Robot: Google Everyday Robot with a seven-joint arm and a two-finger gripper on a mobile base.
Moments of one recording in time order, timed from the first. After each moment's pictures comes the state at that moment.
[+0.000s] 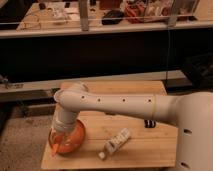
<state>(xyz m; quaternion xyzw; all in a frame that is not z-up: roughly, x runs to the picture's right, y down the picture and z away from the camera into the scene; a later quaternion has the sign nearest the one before) -0.219 0.234 0.644 -0.17 -0.48 -0.56 0.65</state>
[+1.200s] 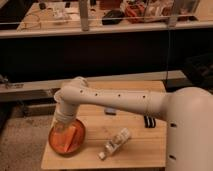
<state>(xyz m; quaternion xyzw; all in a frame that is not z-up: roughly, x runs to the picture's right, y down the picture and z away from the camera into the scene) -0.225 0.210 0.679 -0.20 -0.45 -0.51 0.70</state>
